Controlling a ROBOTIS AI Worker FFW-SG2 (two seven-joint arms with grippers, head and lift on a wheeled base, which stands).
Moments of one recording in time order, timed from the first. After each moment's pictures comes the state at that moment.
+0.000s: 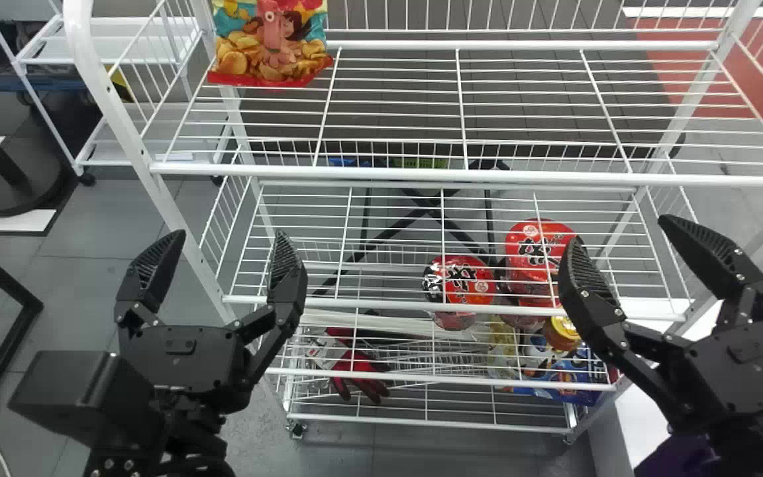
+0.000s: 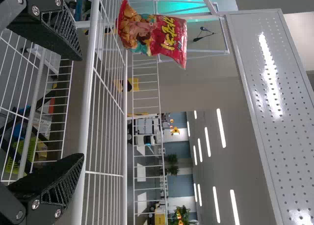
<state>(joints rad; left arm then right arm) 0.77 0.07 -0.14 -2.33 -0.02 -0.07 0.12 0.79 -0.04 0.00 -2.40 -0.12 -0.01 0.33</state>
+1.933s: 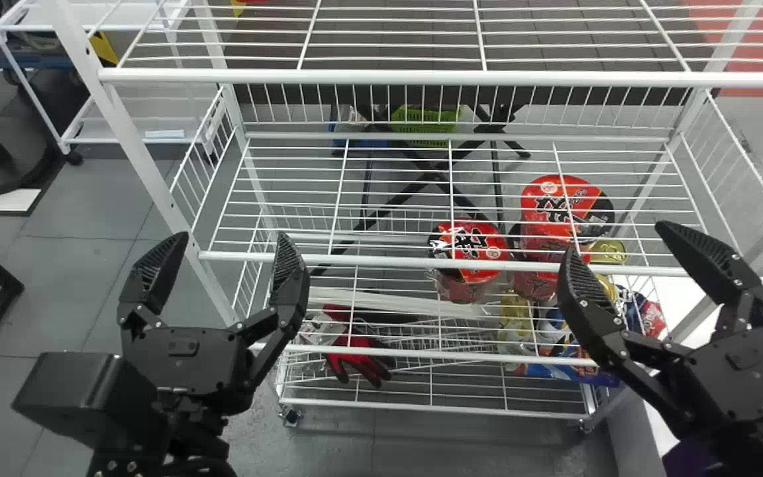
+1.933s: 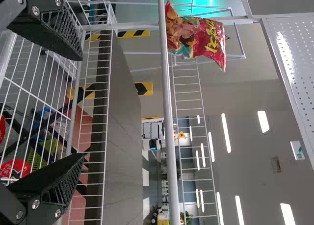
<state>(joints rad) 0.77 0.07 -0.13 -2.33 -0.03 -0.07 0.12 0.79 -0.05 -0.01 -2.38 -0.12 -0.03 0.35</state>
